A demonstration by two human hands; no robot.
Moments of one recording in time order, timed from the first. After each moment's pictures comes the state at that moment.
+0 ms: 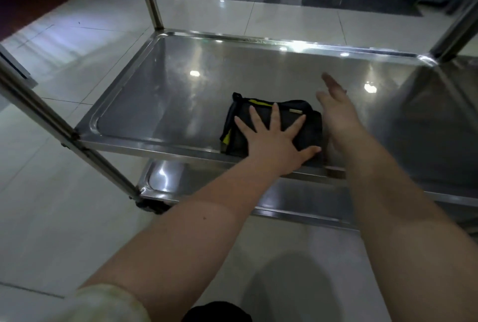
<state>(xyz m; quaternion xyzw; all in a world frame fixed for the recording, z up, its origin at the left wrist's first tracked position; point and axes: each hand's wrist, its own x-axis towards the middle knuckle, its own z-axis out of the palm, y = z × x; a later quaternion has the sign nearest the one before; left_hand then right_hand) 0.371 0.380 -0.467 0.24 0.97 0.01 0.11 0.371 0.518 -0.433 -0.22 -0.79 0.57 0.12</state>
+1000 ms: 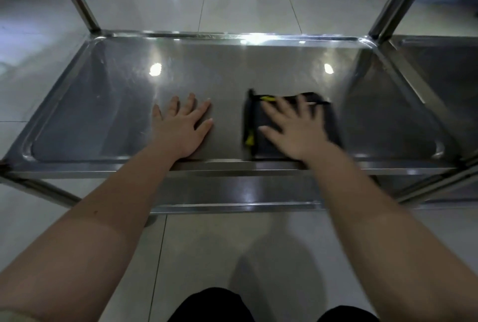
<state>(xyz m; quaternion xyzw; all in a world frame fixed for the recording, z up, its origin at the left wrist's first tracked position) 0.287 0.293 -0.484 0.25 0.97 0.02 0.04 0.404 0.547 -0.475 -0.12 -0.99 0.03 -0.04</state>
